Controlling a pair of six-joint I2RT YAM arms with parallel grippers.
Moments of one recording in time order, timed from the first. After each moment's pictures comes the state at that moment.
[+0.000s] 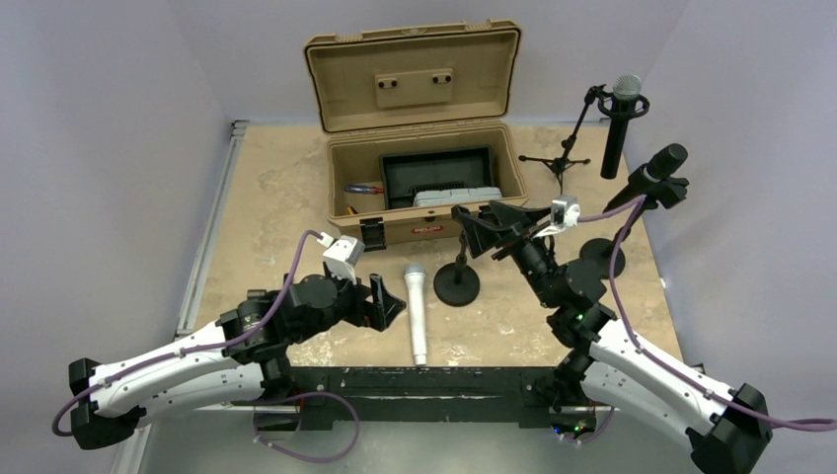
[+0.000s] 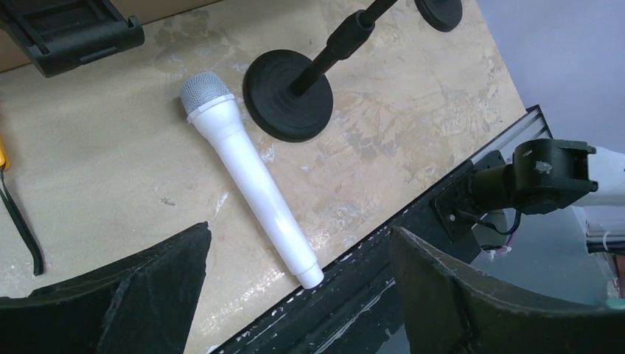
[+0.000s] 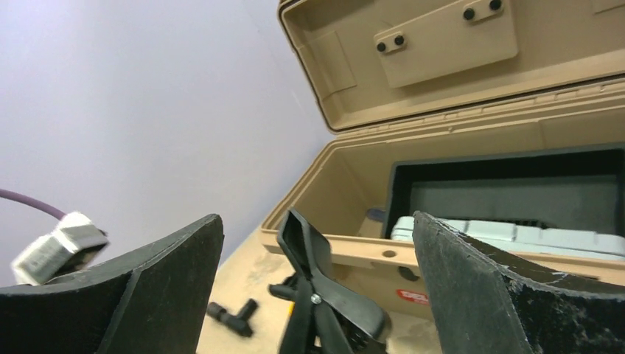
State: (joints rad) left arm -1.14 0.65 0.66 -0.46 -0.31 -0.69; right arm 0.75 0.73 0.43 0.64 0.19 0.43
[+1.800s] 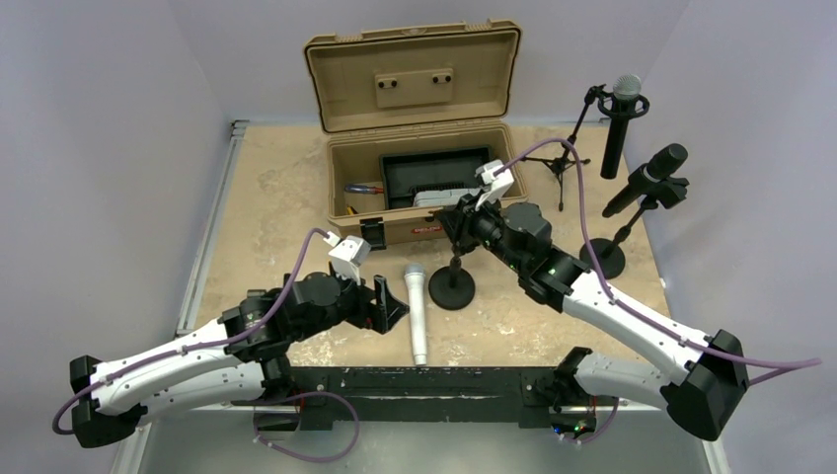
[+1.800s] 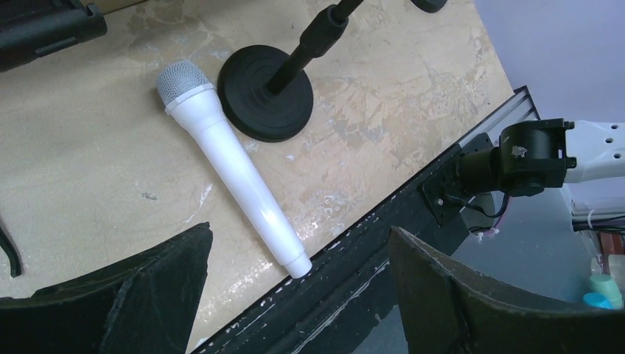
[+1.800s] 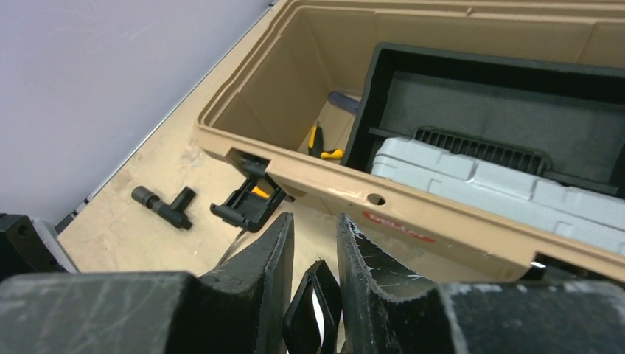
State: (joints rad) left arm -1.14 0.68 0.68 -0.47 -0.25 -0.69; right arm 0.76 1.08 0.84 0.11 0.08 0.31
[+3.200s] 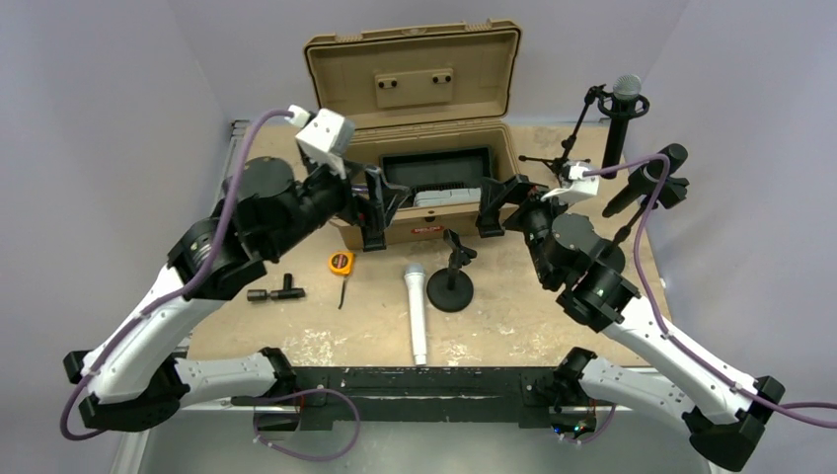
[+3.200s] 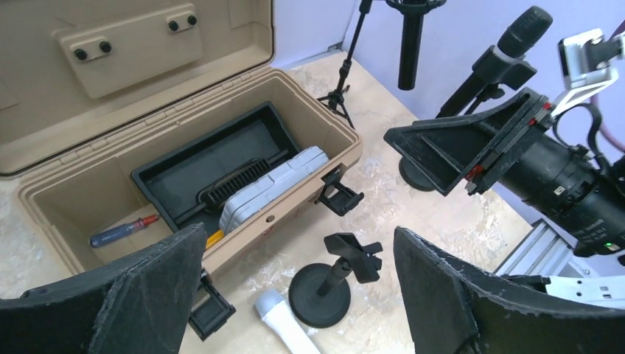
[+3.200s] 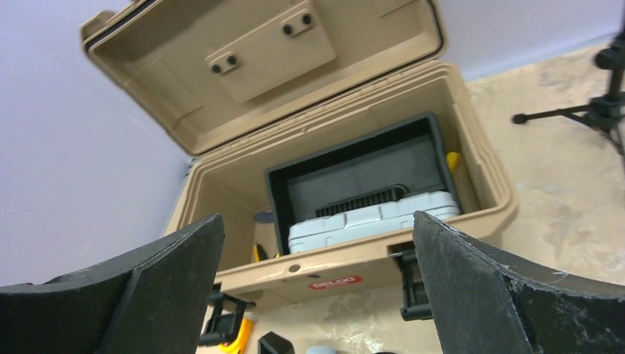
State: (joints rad) left arm -0.92 1.05 1.58 -0.66 -0.24 -0.24; right arm 0.80 0.84 0.89 -0.02 0.63 0.49
